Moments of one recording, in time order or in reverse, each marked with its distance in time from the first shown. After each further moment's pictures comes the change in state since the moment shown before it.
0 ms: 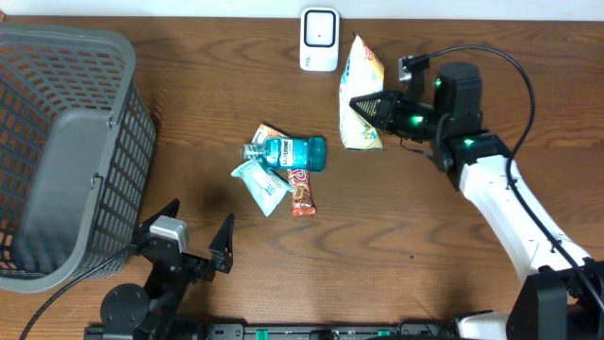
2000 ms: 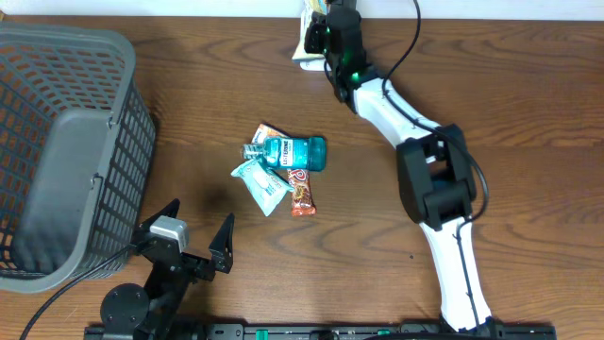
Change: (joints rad) left arm 0.000 0.000 -0.001 0.000 0.000 0.000; right arm 0.186 0.917 0.909 0.221 0.761 -0.313
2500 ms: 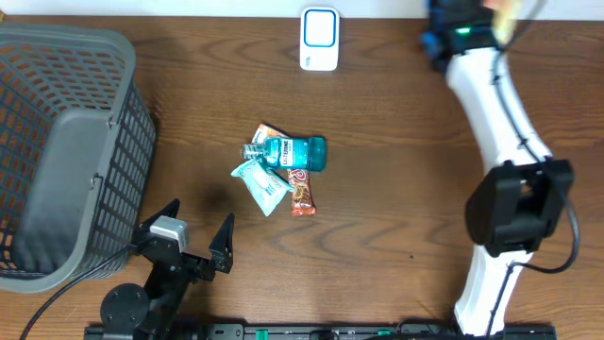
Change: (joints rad) left arm 0.000 0.000 0.000 0.000 0.000 0.000; right arm -0.293 -0.338 0.019 -0.781 0.667 -0.126
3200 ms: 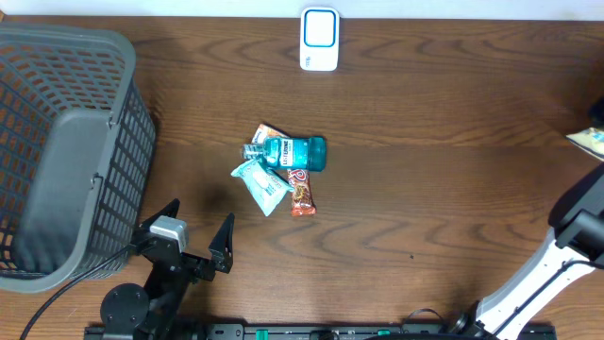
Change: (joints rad) left arm 0.000 0.000 0.000 0.000 0.000 0.000; right arm -0.691 0.126 -0.002 -0.240 -0.328 0.009
